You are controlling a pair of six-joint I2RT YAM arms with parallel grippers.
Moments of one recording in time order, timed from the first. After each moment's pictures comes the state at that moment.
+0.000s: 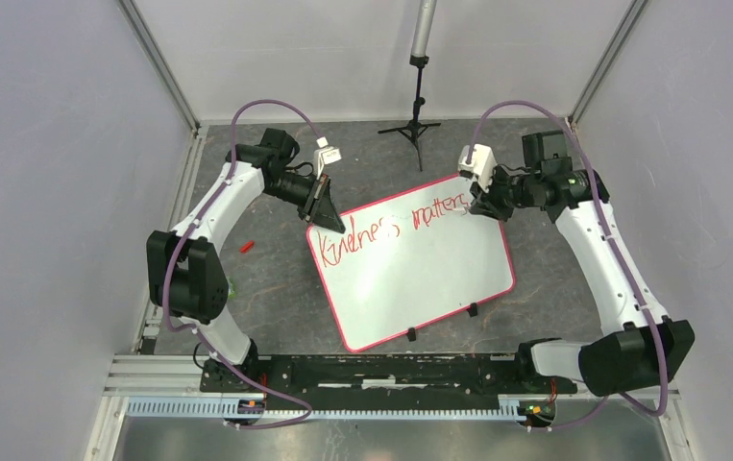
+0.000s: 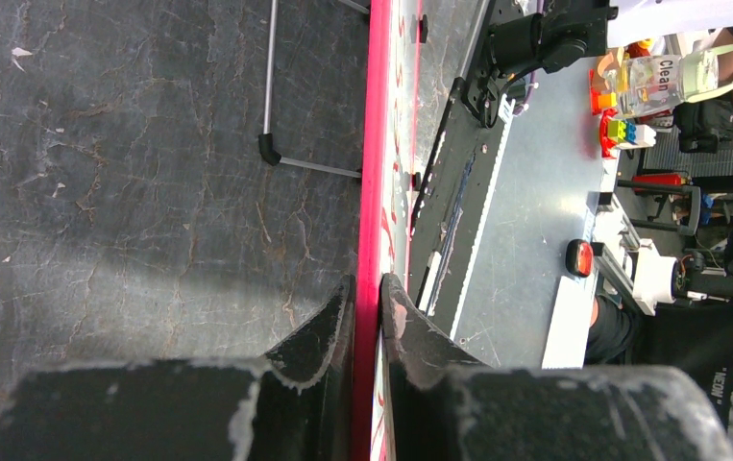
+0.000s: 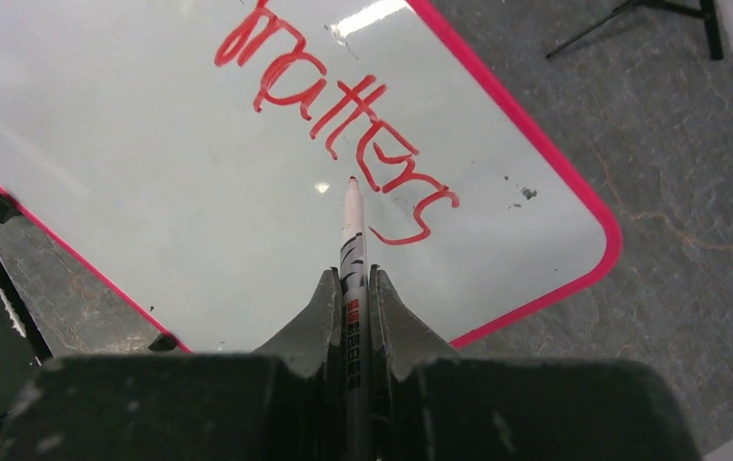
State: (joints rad) left arm -0.25 1.69 1.47 -1.09 1.03 0.41; right arm 0.16 1.29 1.31 -0.95 -0.57 -0.86
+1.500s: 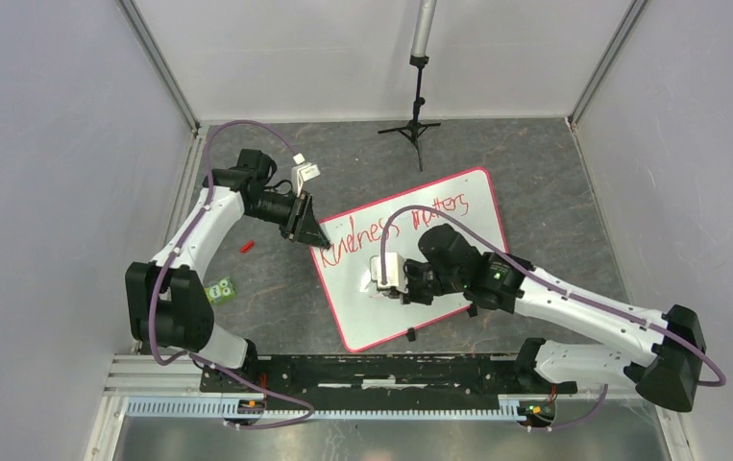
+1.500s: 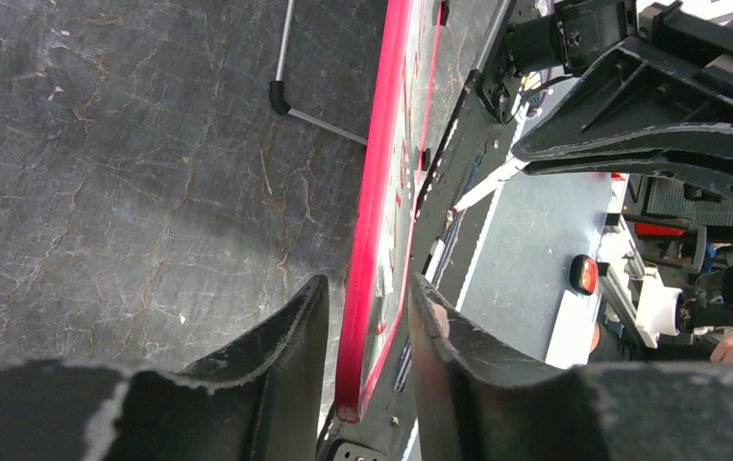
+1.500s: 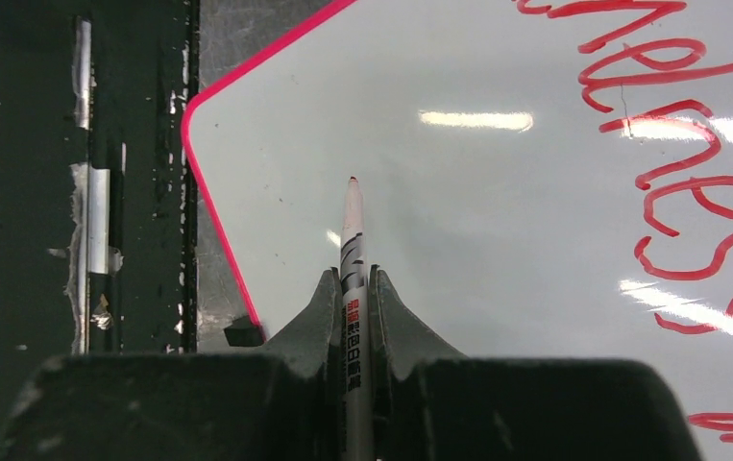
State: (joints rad) left arm -0.15 1.50 1.23 -1.04 1.03 0.39; right arm 1.00 1.10 0.89 -0.47 -0.34 -0.52
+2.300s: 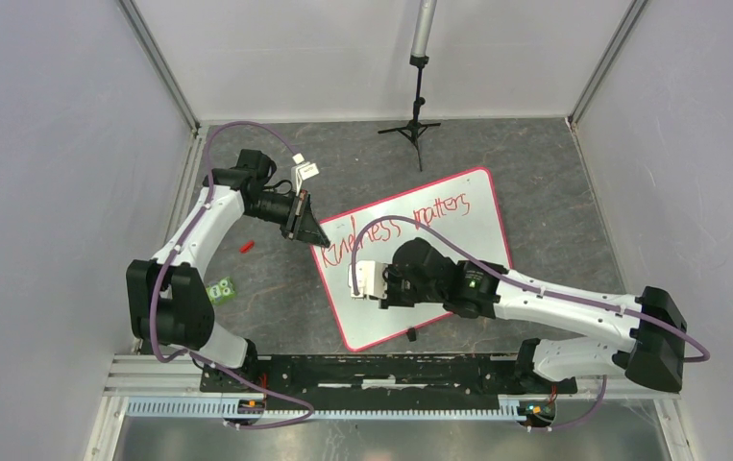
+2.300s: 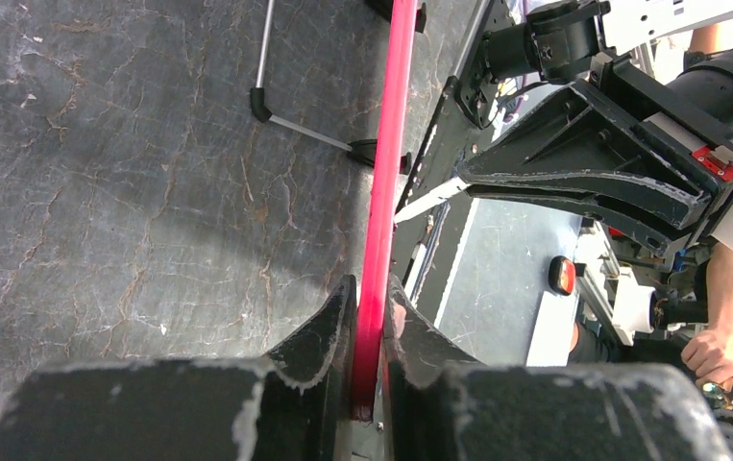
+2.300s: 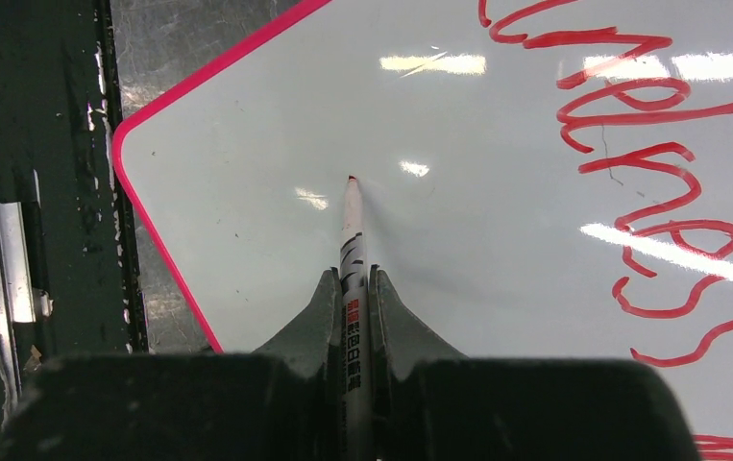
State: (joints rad) left arm -0.15 1.51 1.23 -1.04 1.07 0.38; right arm 1.15 1.23 0.92 -0.38 -0.05 -0.48
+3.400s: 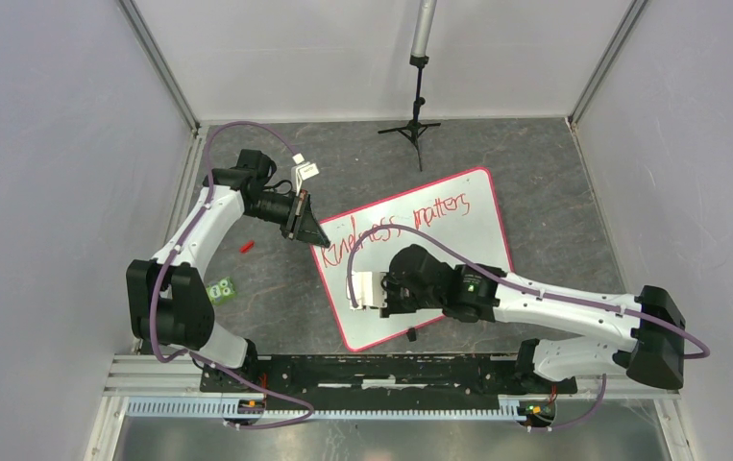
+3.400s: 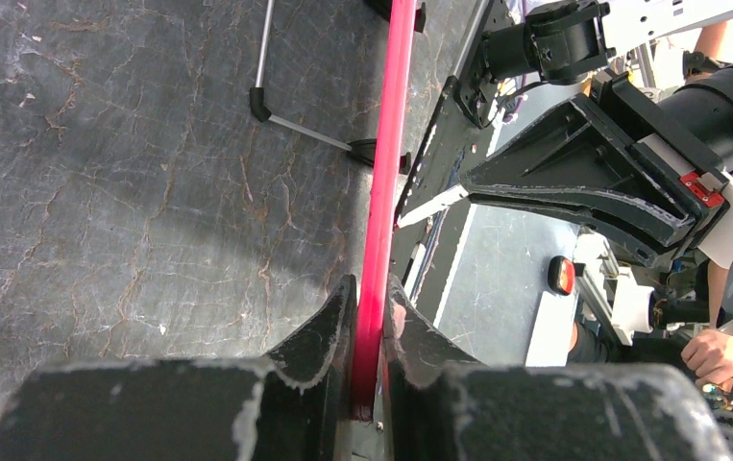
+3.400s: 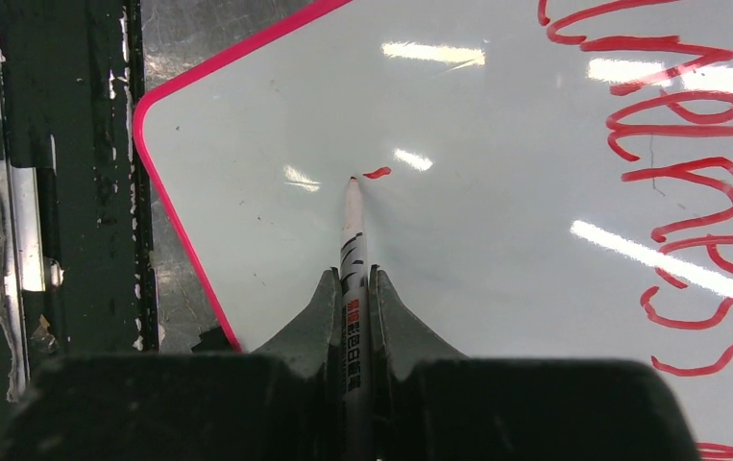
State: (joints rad) left arm -0.15 1.51 1.23 -1.04 1.07 0.38; right arm 1.19 1.23 0.92 -0.43 -0.04 -0.52
